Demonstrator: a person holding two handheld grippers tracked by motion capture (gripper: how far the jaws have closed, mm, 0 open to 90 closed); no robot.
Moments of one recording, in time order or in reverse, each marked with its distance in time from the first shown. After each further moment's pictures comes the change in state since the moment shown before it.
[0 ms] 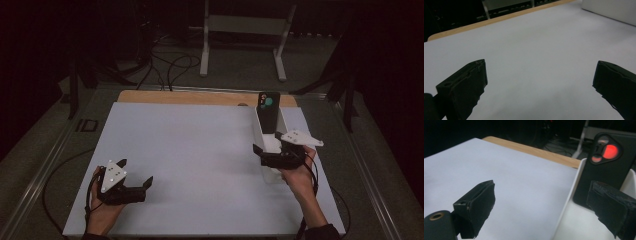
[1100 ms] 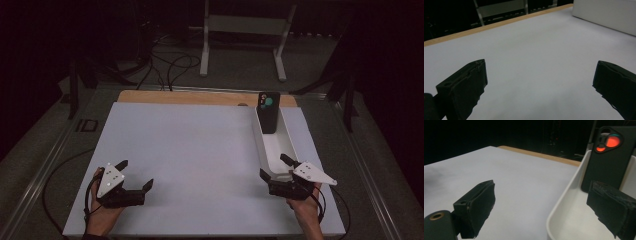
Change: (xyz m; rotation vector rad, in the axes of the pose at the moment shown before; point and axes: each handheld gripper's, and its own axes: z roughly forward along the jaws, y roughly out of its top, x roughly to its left) left arm -0.003 -0.006 -0.004 -0.054 -0.046 0.013; right arm 0.011 -0.067 -0.039 -0.157 0.040 0.000
